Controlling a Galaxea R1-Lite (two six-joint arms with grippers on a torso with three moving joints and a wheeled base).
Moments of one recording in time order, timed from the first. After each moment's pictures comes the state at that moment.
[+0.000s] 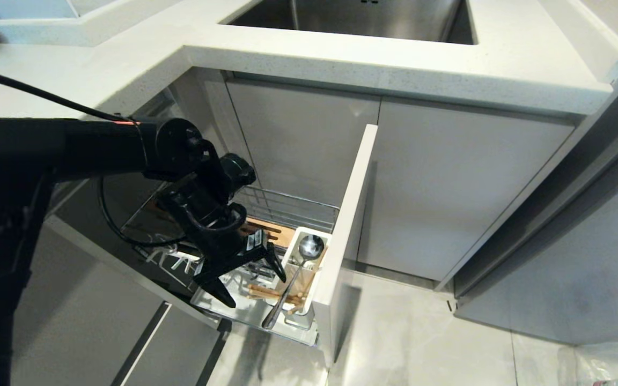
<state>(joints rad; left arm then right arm) -0.39 2.10 -1.88 1.22 -0.33 -0.60 0.00 0.00 0.00 0.00 -0.02 0.05</state>
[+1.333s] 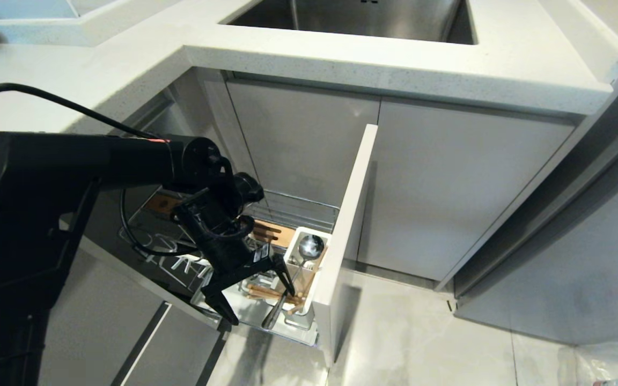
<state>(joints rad) -0.39 2.18 -1.89 1.27 -0.40 -0.57 0.00 0.00 0.00 0.00 -0.02 0.05</state>
